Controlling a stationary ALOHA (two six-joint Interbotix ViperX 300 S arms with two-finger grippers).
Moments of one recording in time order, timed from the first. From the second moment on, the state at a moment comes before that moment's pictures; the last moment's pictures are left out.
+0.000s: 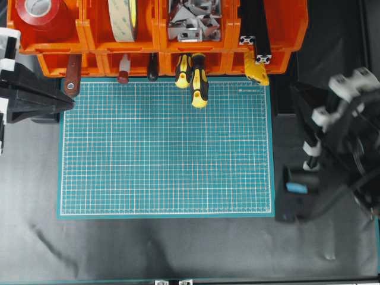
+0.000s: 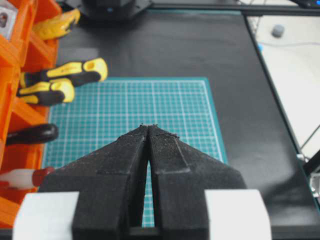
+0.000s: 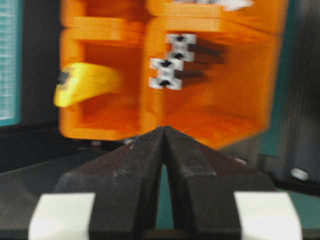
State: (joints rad) left arm -0.09 -0.78 0.78 0.03 0.30 -0.10; right arm 0.71 -0.21 0.31 -1.04 1.77 0.38
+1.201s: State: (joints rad) left arm -0.11 -0.77 0.78 0.03 0.30 -0.10; right arm 0.61 -0.06 0.42 -1.28 1.77 0.45
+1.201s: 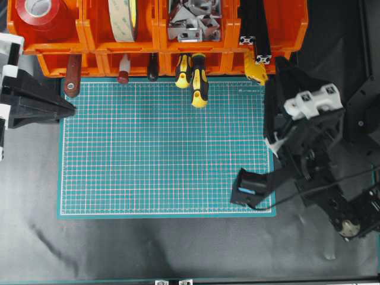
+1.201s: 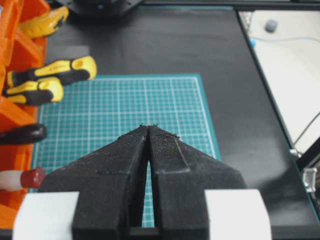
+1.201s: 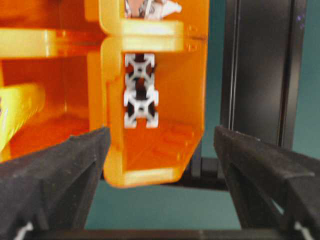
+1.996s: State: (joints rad) left arm -0.11 -0.78 0.78 0.03 0.30 -0.10; right arm 0.47 -0.05 0.46 -1.30 1.67 0.45
